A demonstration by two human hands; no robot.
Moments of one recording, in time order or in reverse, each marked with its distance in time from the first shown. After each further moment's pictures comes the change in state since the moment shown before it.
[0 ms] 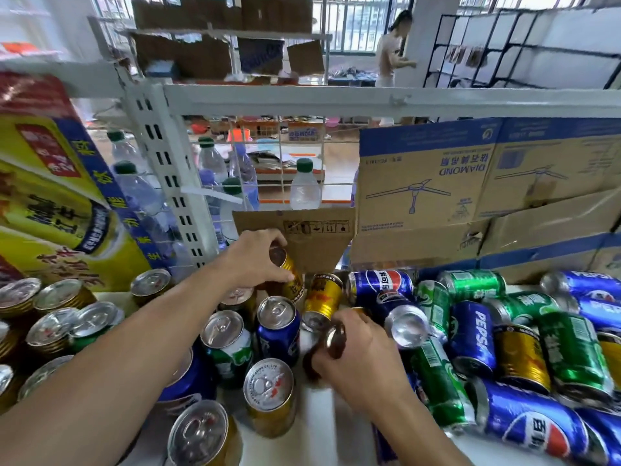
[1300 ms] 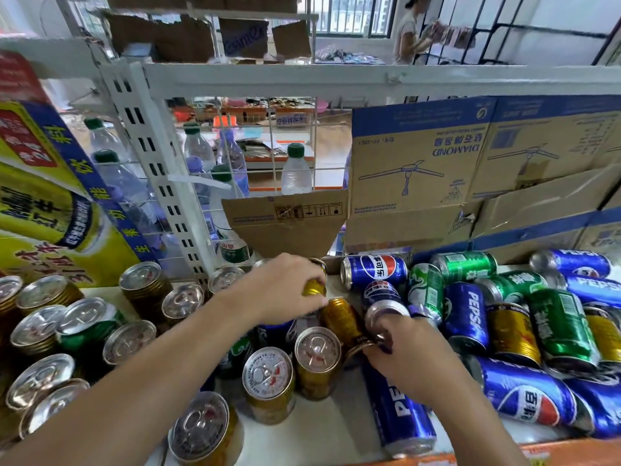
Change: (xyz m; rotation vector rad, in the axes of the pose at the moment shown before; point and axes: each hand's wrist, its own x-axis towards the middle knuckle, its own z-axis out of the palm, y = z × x) left_hand -0.052 0.053 0.017 0.153 -0.234 0.302; right_hand -0.014 0.041 -0.034 -0.211 -0.133 0.122
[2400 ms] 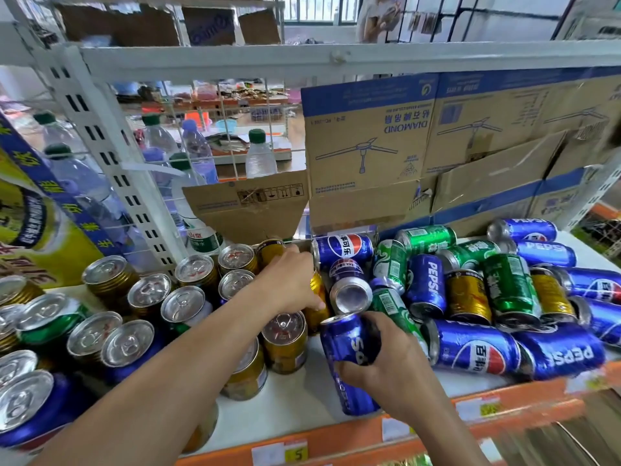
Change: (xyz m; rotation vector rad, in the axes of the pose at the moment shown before) left_hand 0.034 0.046 0.040 -0.015 -0.070 -0.210; right_hand -0.048 0.030 0.030 0.481 0.110 0.054
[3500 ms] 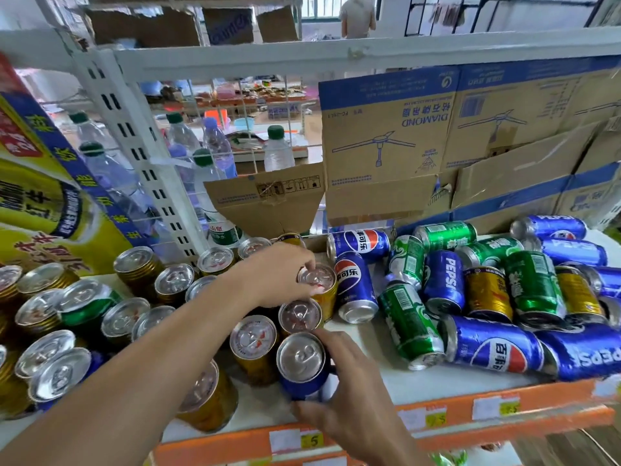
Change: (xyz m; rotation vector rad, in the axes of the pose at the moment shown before) left_hand -0.027 -0.036 -0.021 0.133 0.013 0.154; right_hand -0.019 -0.013 0.064 0.108 -0.086 -0.322
